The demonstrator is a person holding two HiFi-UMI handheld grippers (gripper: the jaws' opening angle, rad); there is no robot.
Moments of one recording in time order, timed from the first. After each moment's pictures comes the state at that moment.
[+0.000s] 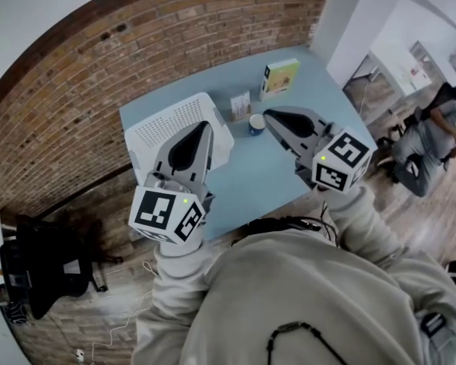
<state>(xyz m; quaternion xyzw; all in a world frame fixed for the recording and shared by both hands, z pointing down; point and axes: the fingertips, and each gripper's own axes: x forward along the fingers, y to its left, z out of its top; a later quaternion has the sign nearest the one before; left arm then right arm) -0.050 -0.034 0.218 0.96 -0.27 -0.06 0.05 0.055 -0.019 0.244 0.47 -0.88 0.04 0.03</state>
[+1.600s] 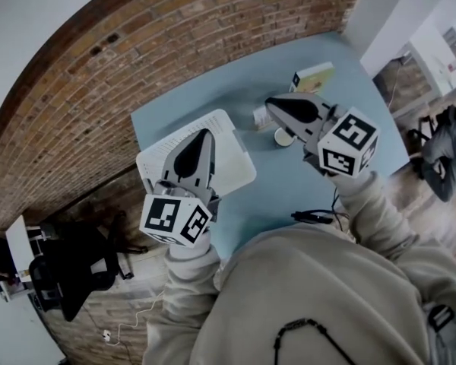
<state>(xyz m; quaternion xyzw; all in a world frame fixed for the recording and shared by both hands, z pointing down) -0.006 -0.197 0.276 0.94 -0.33 0.01 0.12 0.109 -0.199 0.284 0.42 -0.90 0.10 0.03</state>
